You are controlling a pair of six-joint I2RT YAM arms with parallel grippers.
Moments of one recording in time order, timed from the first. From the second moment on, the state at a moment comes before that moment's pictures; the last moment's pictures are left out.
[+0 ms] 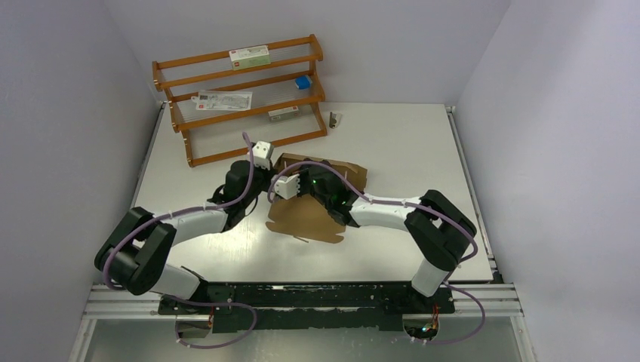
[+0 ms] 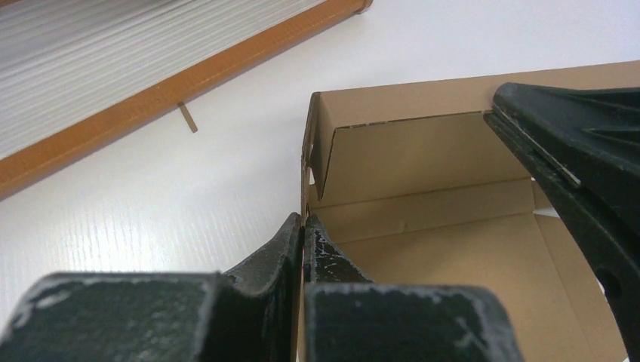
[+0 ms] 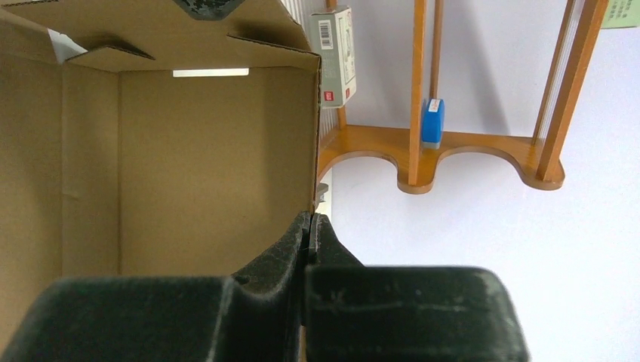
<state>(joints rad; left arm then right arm) -0.54 1.44 0.58 0.57 -0.10 -0.15 0.87 1.69 0.90 0.47 0.22 -1.27</state>
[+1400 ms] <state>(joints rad) -0.57 1.31 0.55 0.49 -0.05 -0.32 0.90 1.62 0.78 0.55 0.28 -1.28</state>
